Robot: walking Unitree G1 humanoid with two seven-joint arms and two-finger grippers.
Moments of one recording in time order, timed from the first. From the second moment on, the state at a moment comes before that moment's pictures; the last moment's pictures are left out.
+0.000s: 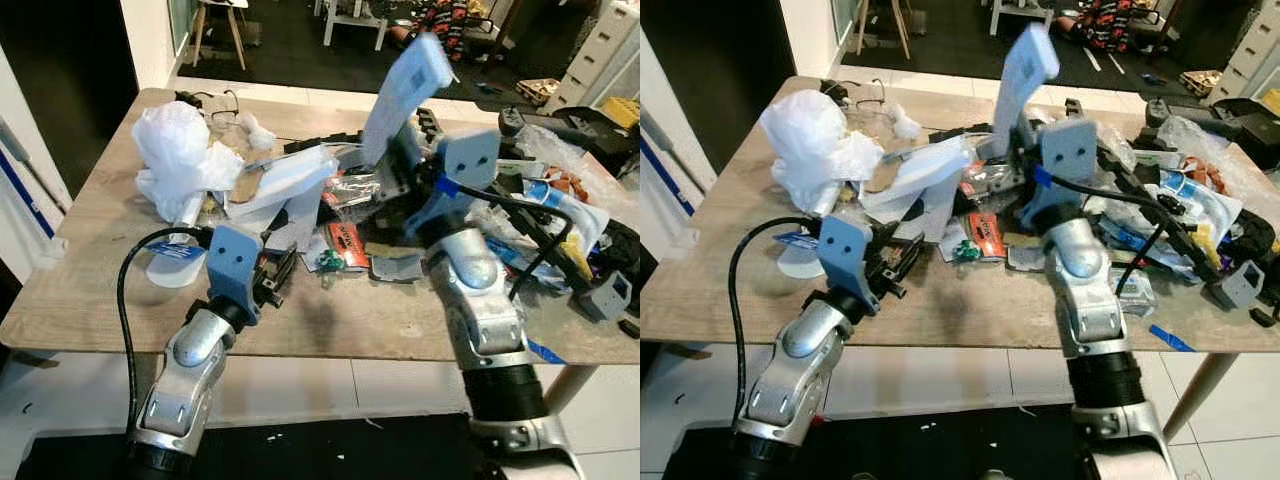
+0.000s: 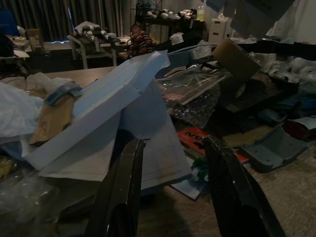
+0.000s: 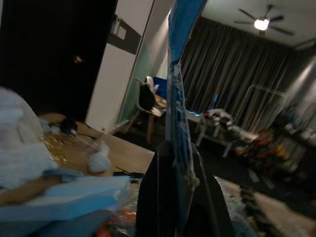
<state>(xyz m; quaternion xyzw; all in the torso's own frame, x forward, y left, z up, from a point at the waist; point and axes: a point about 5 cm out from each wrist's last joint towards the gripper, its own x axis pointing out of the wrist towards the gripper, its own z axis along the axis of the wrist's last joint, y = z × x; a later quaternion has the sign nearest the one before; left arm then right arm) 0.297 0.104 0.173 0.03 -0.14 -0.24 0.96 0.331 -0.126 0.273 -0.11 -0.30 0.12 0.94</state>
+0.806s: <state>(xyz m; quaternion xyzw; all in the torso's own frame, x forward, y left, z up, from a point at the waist) 0.315 0.147 0.174 0.07 -0.14 -0.01 0.99 0.327 -0.129 0.225 -0.24 -0.25 0.09 0.93</state>
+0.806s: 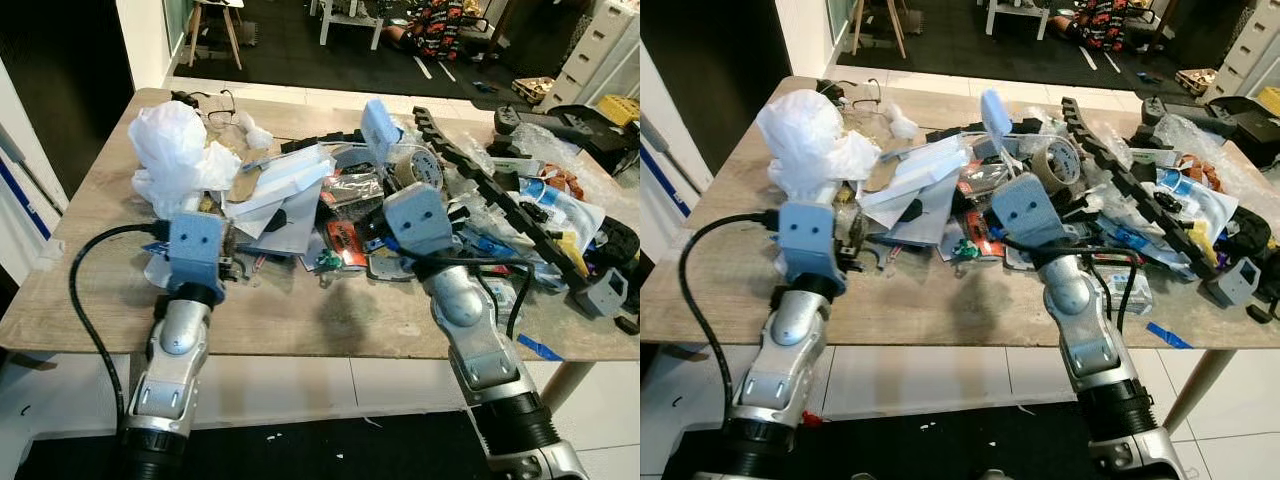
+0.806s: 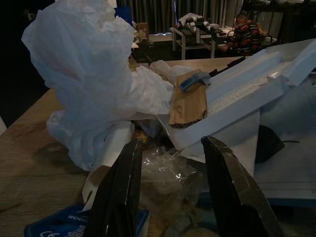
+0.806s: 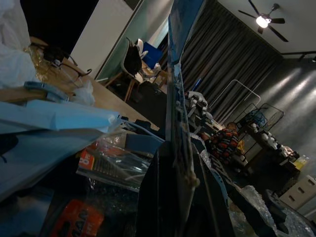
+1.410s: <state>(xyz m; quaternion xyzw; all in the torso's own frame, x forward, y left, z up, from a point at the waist) 0.316 0.145 0.173 0.07 -0.15 -0.01 0.99 0.324 -0.126 0.236 -0.25 -0.30 0.09 0.92</state>
